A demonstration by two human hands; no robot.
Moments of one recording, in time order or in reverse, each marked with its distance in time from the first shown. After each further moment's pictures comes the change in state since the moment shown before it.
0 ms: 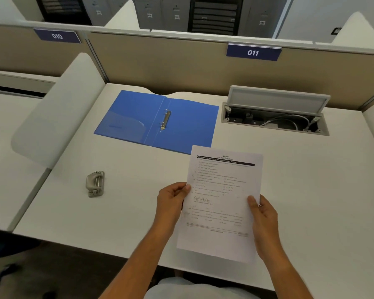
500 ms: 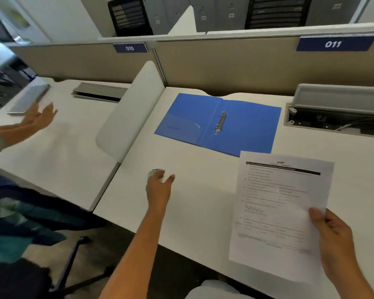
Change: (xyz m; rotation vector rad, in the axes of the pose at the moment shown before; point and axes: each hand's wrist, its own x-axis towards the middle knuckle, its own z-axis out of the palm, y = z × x) left_hand 0.068 0.005 -0.195 0.388 0.567 0.023; right_hand 0.017 0.010 0.018 -0.057 -0.028 -0.002
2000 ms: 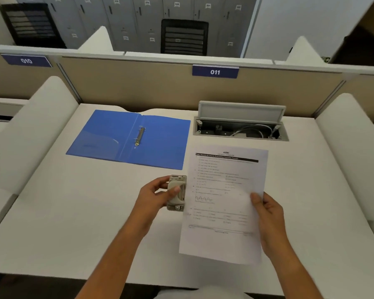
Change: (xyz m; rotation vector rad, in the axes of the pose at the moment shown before) left_hand -0.170 0.119 0.115 -0.385 -0.742 0.144; right_hand -0.019 -0.074 -0.090 0.037 0.127 -0.104
